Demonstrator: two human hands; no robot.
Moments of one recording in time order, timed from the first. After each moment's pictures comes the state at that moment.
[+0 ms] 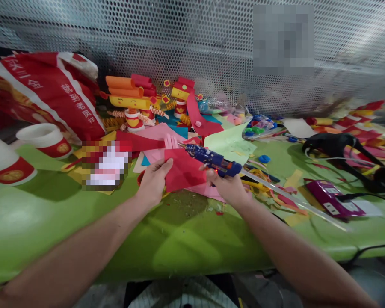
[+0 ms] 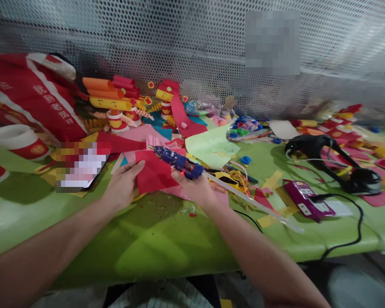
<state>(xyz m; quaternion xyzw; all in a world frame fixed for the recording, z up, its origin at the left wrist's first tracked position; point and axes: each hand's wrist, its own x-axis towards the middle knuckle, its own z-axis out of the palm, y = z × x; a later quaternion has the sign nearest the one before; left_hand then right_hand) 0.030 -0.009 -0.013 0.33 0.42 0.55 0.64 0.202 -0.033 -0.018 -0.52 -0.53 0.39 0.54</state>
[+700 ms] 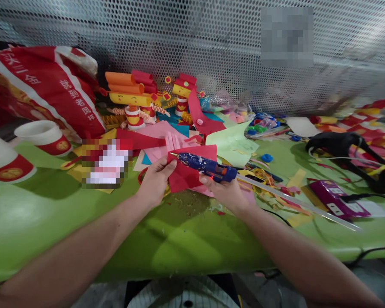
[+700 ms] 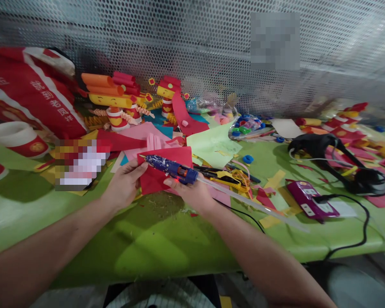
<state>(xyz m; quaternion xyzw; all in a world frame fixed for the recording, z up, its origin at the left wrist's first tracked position) 0.032 -0.011 -0.016 0.36 0.38 0.55 0.65 0.190 -0.038 -0.018 -0.52 -0.54 0.41 0.53</state>
